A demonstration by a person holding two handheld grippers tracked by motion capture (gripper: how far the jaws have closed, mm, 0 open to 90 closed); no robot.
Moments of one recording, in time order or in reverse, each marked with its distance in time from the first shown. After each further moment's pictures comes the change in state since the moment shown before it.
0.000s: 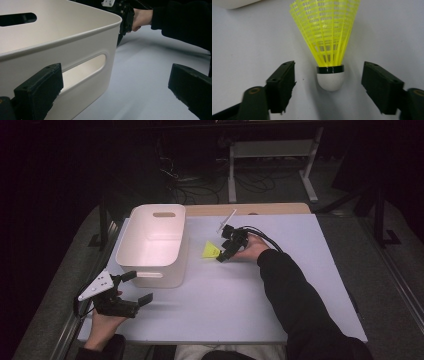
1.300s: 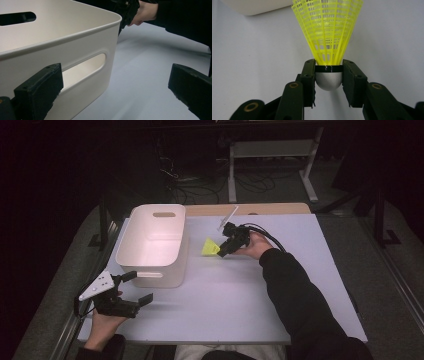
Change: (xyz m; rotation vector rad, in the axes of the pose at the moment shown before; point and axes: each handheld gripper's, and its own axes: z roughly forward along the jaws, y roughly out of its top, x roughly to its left) left arm 0.000 0.000 0.001 0.006 -0.002 0.001; right arm 0.014 0.006 -0.023 -0.028 -0.020 -0.047
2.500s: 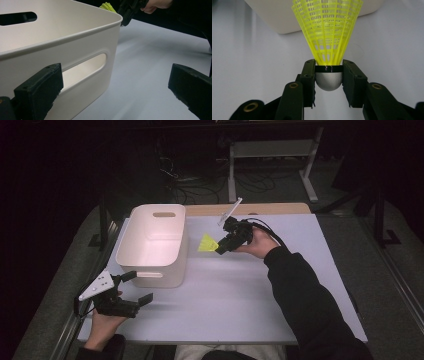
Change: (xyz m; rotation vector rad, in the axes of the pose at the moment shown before) left arm 0.000 0.000 0.000 -0.001 0.006 -0.002; right arm 0.032 0.016 -0.044 -0.065 0.014 -0.025
